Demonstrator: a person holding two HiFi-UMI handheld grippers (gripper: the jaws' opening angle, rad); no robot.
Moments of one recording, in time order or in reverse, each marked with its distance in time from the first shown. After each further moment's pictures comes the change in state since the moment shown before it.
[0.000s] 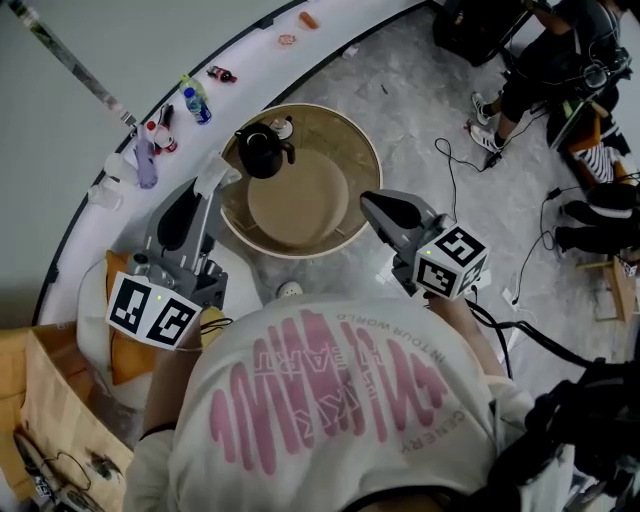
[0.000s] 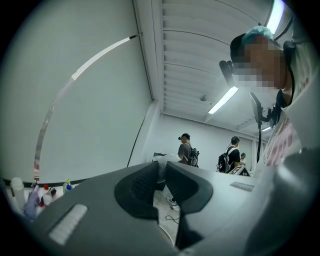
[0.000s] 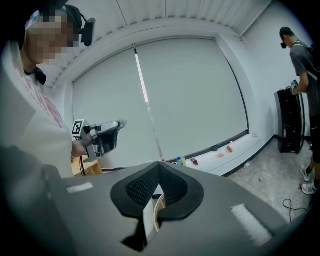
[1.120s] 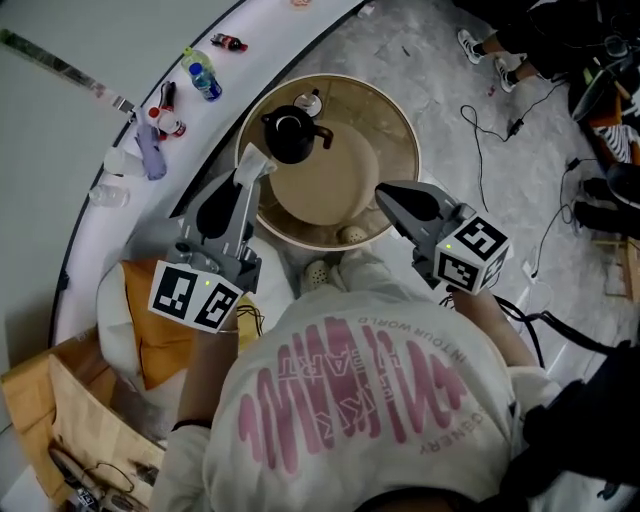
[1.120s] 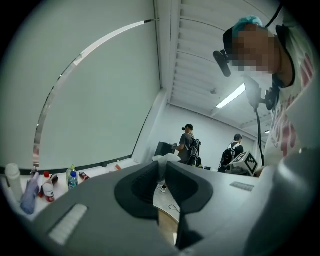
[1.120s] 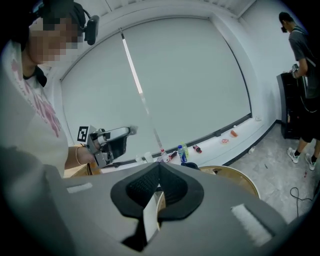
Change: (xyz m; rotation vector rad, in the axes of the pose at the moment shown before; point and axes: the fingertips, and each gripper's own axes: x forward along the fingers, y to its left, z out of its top) left arm 0.041 0.123 -0.081 -0.083 0.114 0.008; right arm 0.117 -0.018 -0.026 0.084 0.143 -0.004
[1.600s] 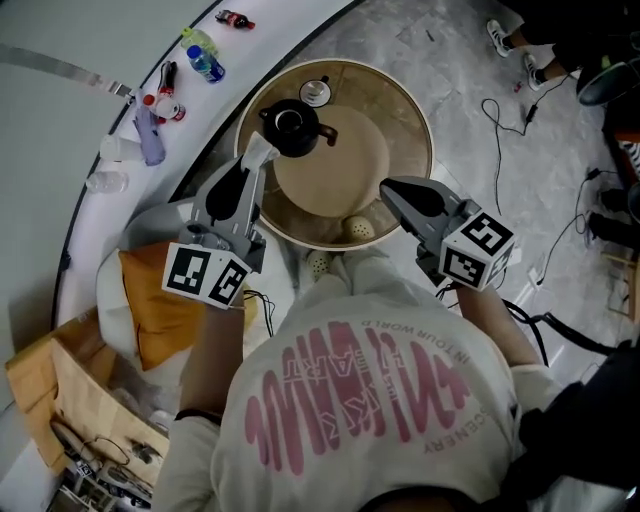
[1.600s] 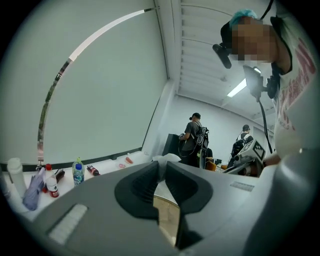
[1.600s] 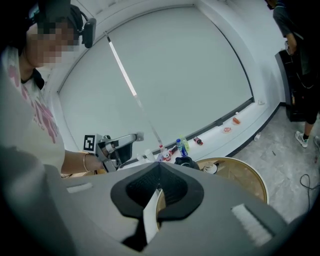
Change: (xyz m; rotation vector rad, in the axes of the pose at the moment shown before) left arm 0.066 0.043 -0.057 0.012 0.088 0.121; right arm 0.027 -0.069 -0.010 0.110 0.058 0.084
